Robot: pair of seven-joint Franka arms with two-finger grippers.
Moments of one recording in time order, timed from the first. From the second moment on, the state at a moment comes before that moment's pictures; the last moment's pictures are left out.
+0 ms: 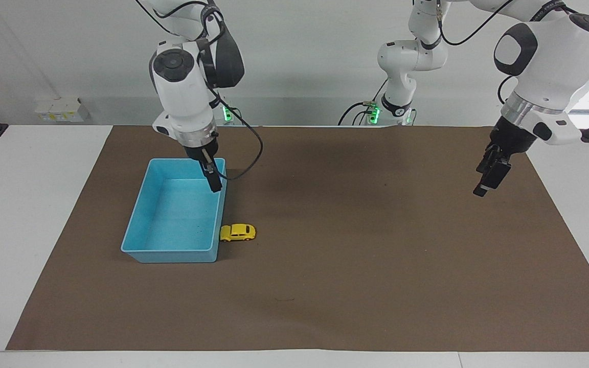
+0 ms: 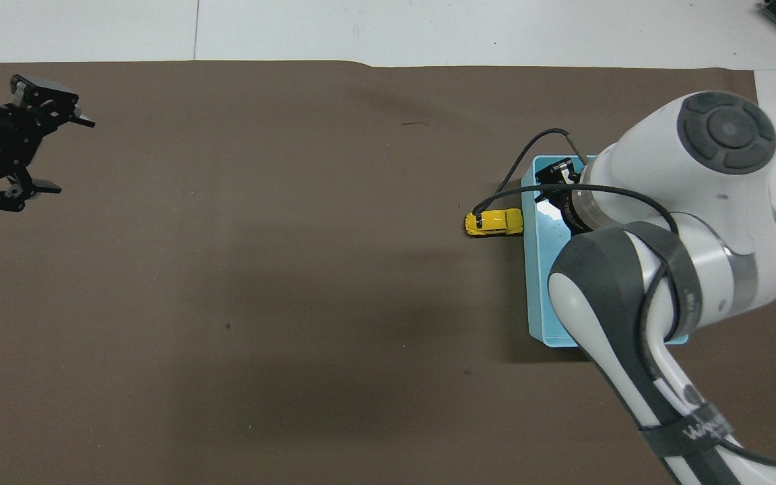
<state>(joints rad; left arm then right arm) -0.02 0.09 -0.04 -1.60 -0.12 1.90 -0.95 0.21 0.15 0.06 -1.75 -0.02 1.88 1.47</state>
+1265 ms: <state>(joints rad) -0.02 0.05 -0.03 -1.59 -0.06 1.64 -0.03 0.31 0.37 0.05 -1.81 -0.25 2.19 1.92</state>
